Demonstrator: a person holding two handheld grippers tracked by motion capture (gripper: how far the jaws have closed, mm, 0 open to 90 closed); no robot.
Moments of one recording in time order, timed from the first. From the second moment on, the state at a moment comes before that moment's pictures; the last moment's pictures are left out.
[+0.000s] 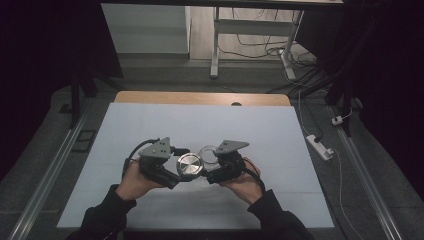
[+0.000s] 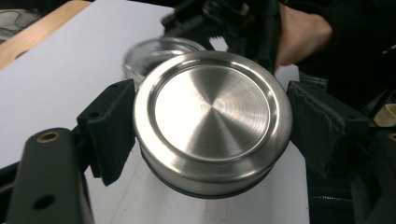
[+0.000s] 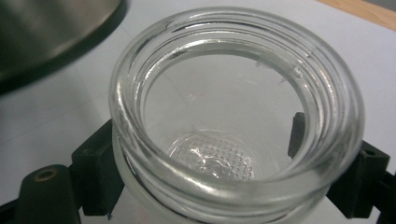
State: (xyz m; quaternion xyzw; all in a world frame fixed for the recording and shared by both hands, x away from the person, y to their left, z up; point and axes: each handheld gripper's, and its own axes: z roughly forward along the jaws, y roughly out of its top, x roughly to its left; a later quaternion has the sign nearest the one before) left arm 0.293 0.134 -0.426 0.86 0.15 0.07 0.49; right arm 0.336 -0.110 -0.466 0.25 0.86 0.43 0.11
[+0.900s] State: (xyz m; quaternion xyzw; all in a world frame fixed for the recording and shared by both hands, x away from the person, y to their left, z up) left arm 0.292 0.109 -0.489 0.88 0.12 0.08 0.46; right arm 0.394 -0.102 -0.473 0.29 0.85 0.42 0.13
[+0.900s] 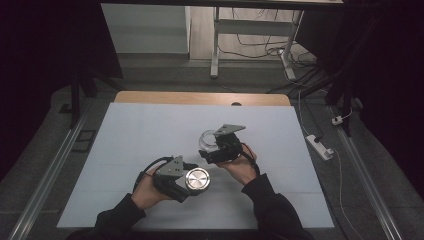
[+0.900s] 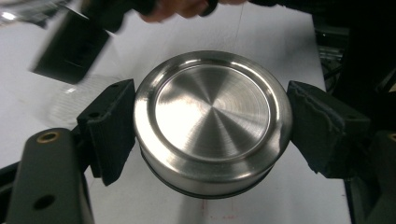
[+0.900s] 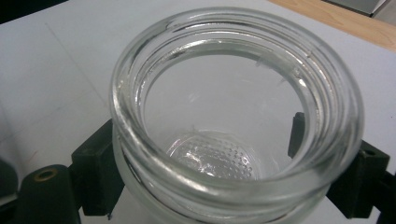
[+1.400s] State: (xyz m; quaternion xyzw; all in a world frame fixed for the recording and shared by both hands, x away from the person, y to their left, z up) left arm 0.303 0.090 -0.520 0.89 0.14 0.07 0.42; right arm 0.418 -0.084 -0.484 0.30 0.85 0.42 0.14
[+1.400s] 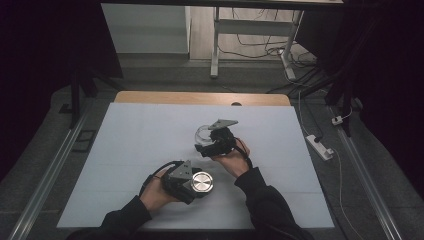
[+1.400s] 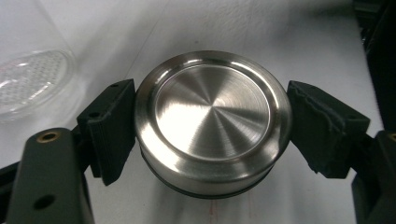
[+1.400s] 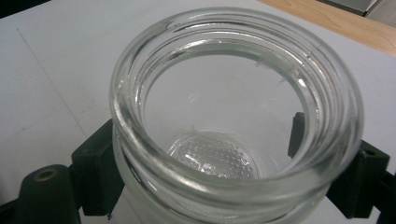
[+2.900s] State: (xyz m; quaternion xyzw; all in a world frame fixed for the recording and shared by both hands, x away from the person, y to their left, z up) left arm 0.320 0.101 -0.525 0.89 0.23 0.05 0.40; right arm 0.429 -0.075 -0.493 0.30 0.85 0.41 0.14
